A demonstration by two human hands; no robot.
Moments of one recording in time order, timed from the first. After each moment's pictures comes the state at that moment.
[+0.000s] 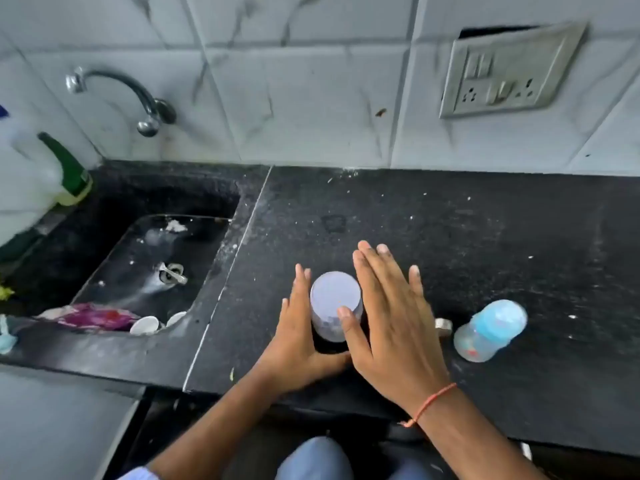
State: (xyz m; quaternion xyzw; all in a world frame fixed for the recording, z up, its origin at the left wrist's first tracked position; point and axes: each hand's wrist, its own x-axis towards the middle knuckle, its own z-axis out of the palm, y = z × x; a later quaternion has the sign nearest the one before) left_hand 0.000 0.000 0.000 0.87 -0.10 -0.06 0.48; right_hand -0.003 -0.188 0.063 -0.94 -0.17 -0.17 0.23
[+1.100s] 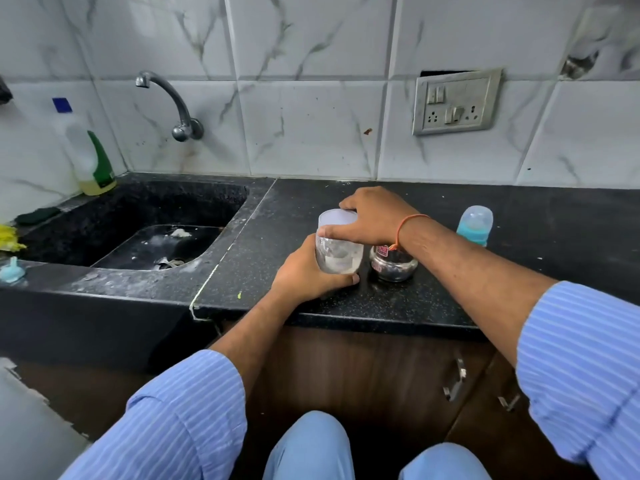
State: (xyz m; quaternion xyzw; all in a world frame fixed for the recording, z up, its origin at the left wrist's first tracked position) left_hand -0.004 -0.002 -0.054 0.90 -0.05 0.07 0.43; right_hand 0.021 -0.172 0.067 -0.97 -0.21 -0.10 0.05
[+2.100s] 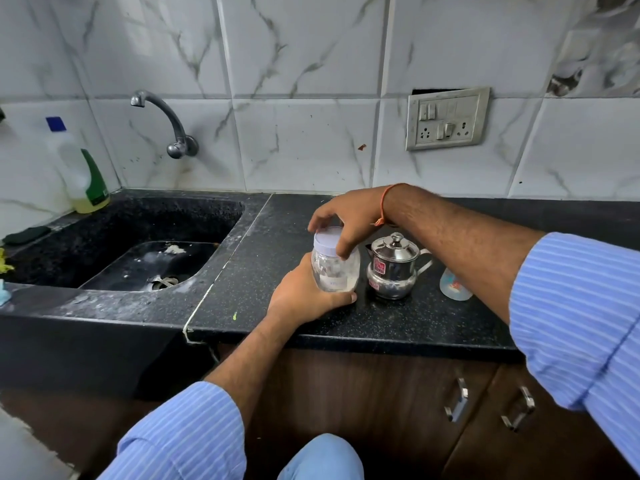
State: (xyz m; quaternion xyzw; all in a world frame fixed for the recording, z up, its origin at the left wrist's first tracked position) left_hand -0.001 -0.005 -0.055 0.91 -0.03 0.07 0.40; right_hand 0.043 -0.154 0.119 -0.94 -0.31 0.10 -0.03
